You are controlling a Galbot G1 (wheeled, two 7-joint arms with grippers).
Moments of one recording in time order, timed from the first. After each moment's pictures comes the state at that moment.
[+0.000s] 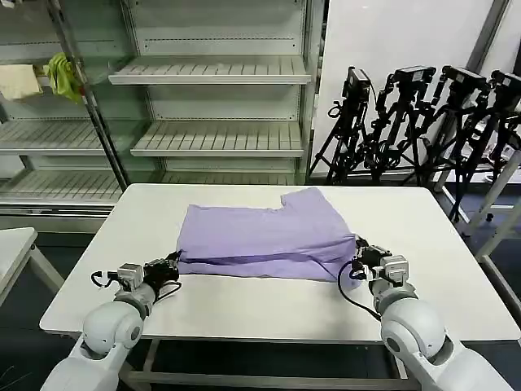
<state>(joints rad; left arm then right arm) 1.07 -1.06 -0.38 -1.83 -0.54 0.56 -0.13 -0.99 0.88 0.17 2.05 0.67 -0.58 0.53</state>
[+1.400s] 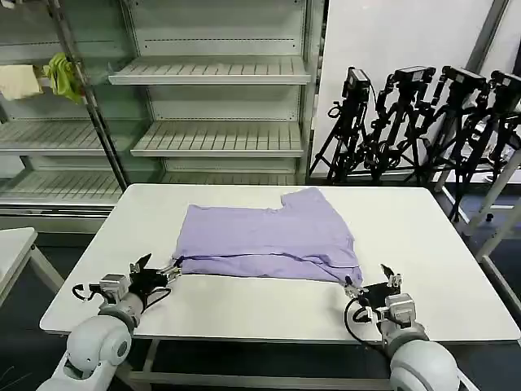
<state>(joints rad) 1.19 -1.08 -0.47 -1.94 -0.57 0.55 -0.16 -1.28 0.86 0.25 2.20 0.57 -0.58 0.52</state>
